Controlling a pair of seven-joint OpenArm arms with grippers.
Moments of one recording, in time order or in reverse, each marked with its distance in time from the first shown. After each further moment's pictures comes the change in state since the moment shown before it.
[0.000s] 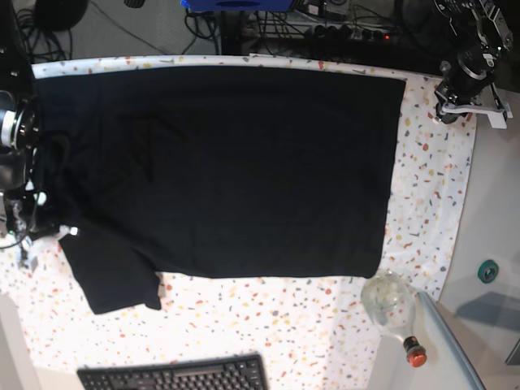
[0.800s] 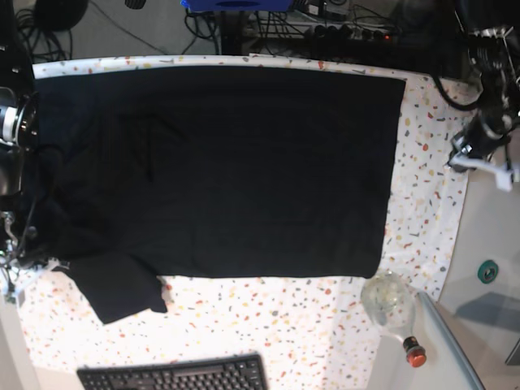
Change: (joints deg) left arm -12.7 -15.2 13.5 -12.3 0.2 0.2 0.2; right arm -1.0 0.0 0.0 12.8 0.0 0.1 1.3
